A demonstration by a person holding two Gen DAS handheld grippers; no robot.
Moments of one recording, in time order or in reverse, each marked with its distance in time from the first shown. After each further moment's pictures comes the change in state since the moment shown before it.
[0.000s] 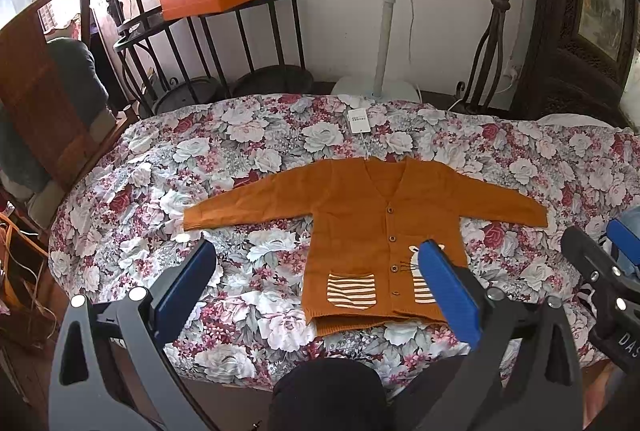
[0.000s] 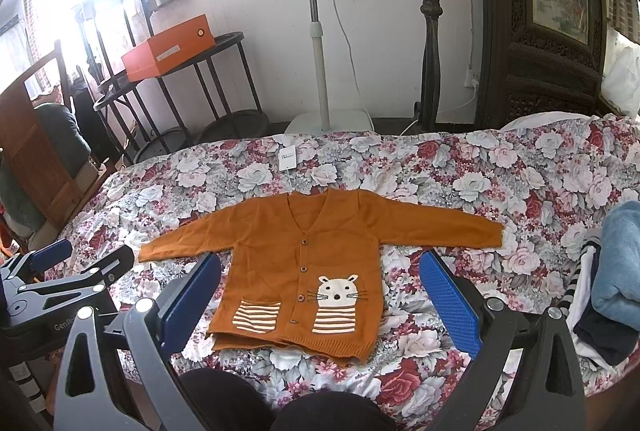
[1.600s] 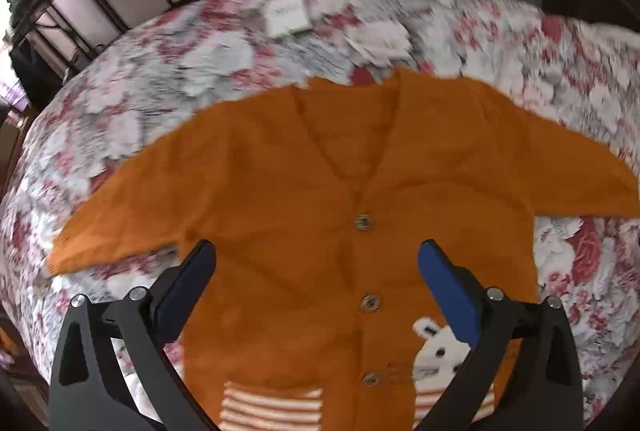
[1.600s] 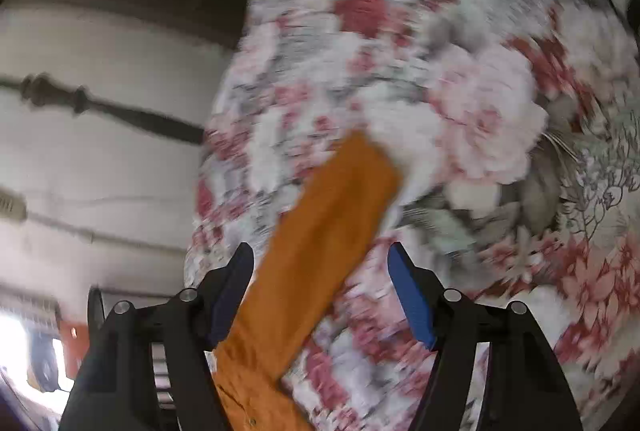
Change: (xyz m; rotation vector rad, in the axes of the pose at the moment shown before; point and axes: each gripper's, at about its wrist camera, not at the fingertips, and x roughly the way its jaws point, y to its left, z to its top) left arm 0.350 -0.144 0.020 0.159 0.323 0.004; right arm 0.268 -0.340 -0.116 1.260 -0.105 0.035
